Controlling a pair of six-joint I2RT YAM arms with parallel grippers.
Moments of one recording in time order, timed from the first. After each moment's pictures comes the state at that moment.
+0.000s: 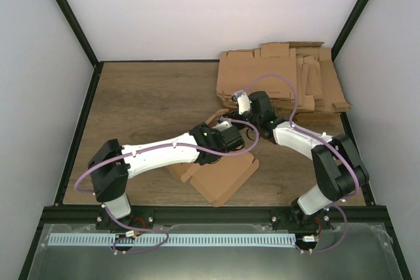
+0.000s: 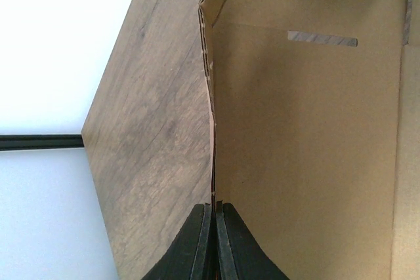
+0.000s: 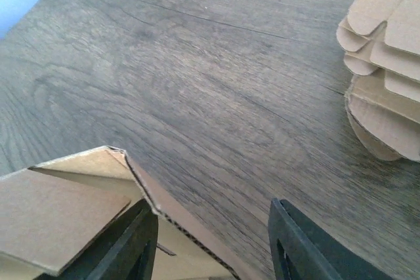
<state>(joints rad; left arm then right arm) -1.13 1.73 1.36 -0.93 -0.89 -0.08 0.47 1.54 0.86 0.06 -0.35 0.16</state>
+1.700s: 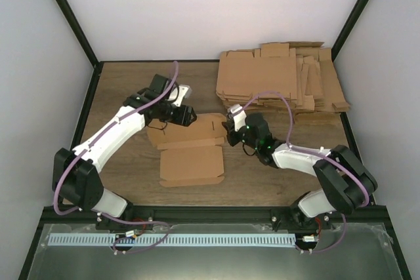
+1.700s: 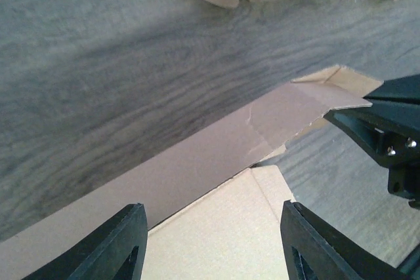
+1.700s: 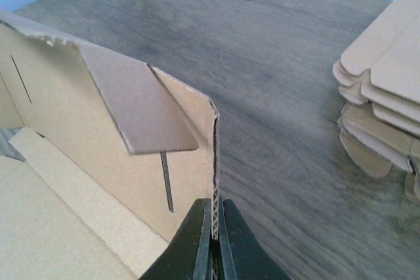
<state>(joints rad) -0.48 1.49 1.27 -0.73 0.29 -0.18 0.64 1.44 0.58 0.44 -0.11 0.05</state>
